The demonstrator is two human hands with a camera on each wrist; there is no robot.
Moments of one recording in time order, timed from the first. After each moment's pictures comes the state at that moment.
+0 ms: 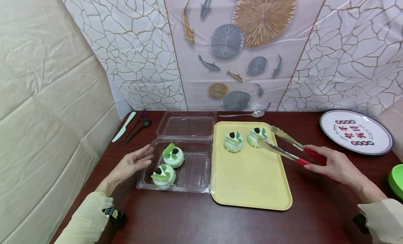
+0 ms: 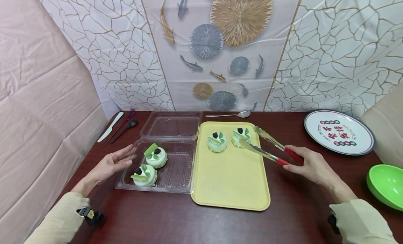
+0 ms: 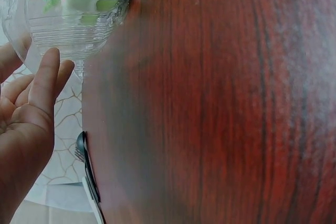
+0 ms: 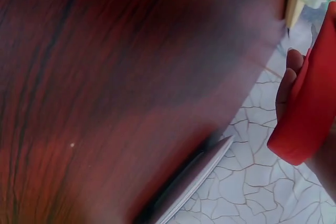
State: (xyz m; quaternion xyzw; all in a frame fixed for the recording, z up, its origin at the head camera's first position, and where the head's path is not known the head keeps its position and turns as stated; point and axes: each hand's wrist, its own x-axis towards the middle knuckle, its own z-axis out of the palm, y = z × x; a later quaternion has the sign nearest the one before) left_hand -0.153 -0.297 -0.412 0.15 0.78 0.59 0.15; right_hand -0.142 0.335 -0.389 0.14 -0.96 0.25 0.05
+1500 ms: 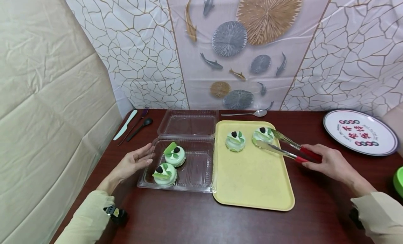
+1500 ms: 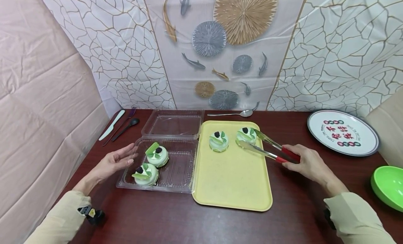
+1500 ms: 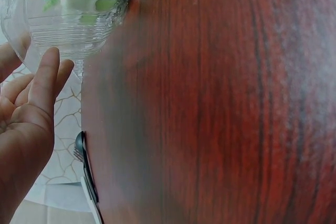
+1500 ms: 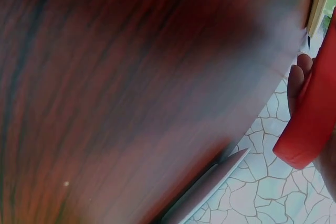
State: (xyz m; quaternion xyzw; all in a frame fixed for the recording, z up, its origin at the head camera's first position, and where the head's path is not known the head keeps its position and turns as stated) left_hand -0.154 -0.297 -0.412 0.13 0.78 0.59 0.16; right_hand -0.159 0.333 -0.405 0.20 -0.95 0.23 0.10
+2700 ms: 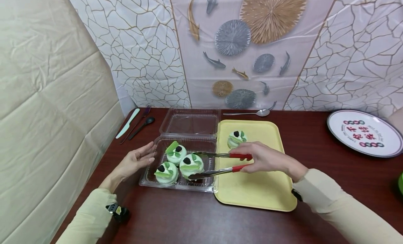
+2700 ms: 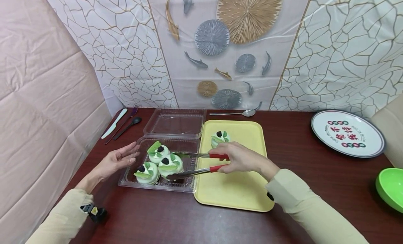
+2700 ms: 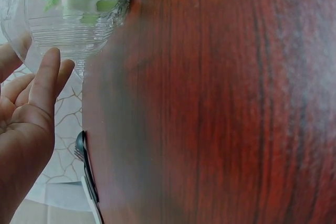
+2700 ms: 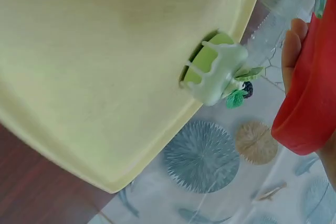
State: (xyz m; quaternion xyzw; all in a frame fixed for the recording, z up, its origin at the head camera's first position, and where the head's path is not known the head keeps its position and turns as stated) left_hand -0.155 -0.297 -0.413 0.13 0.78 0.59 0.16; right_hand -0.179 0.155 -0.355 0.47 -0.84 0.25 -0.05
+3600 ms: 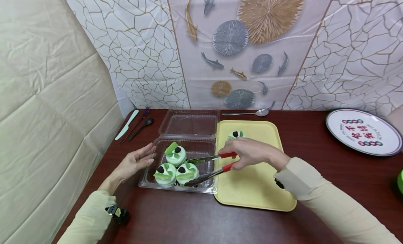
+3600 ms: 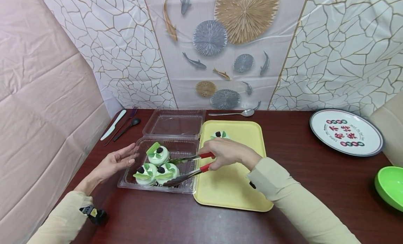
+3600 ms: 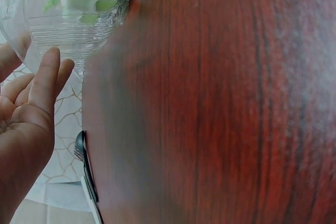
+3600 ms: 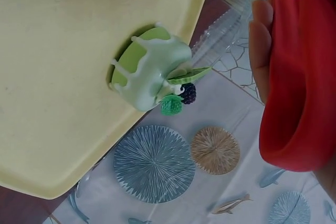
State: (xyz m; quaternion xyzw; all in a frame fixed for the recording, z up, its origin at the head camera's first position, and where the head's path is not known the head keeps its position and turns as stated) left_hand -0.154 -0.297 -0.413 0.13 0.77 0.61 0.17; right_hand -0.190 0.120 -0.330 0.49 -0.85 0.17 -0.12
